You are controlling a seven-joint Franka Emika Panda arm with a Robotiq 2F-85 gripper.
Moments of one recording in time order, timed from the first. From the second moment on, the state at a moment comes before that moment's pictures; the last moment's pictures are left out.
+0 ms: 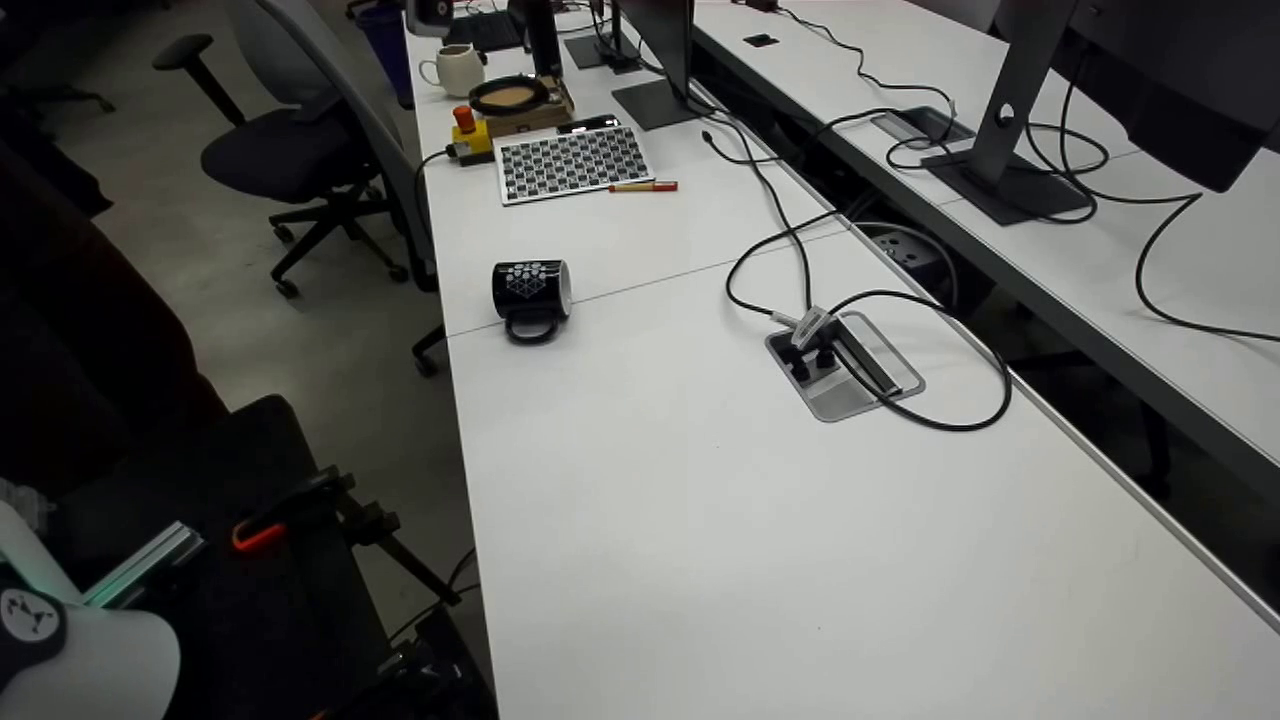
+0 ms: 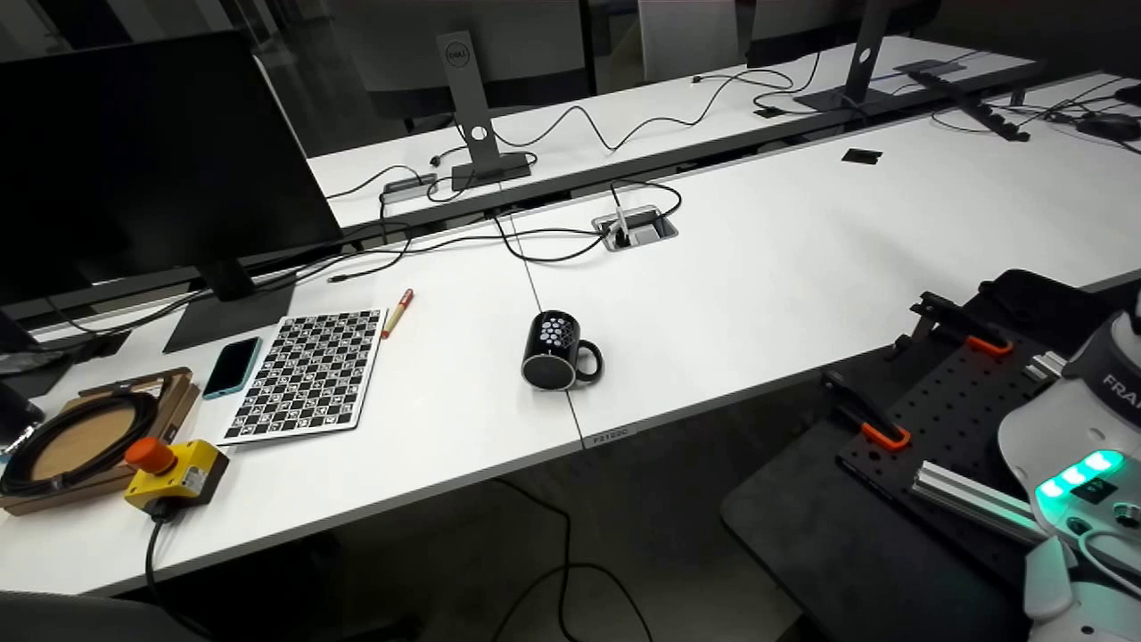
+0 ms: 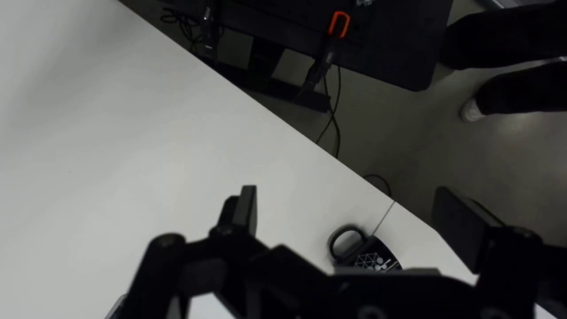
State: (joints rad) arm 0.05 -0.22 -0.02 -2.07 0.03 1.52 -0.25
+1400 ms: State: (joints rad) arm 0.07 0.12 0.04 -2.08 0.42 1.72 -0.41
